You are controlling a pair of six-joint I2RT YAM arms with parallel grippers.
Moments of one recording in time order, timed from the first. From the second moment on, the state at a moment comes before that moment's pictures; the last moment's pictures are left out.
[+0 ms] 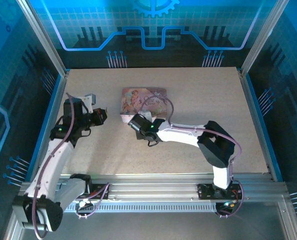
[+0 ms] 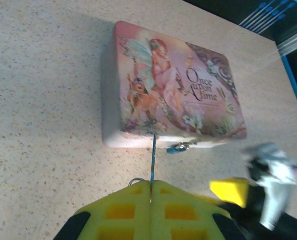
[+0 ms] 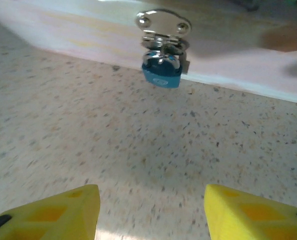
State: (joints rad) left arm -0.03 0.94 0.84 -0.54 0.37 -0.38; right arm 0.98 1.92 1.33 -0.53 0.40 0.75
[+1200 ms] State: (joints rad) left arm -0.10 0.90 0.72 -0.56 0.47 -0.39; right arm 0.90 2.17 1.52 -0.40 0.51 0.84
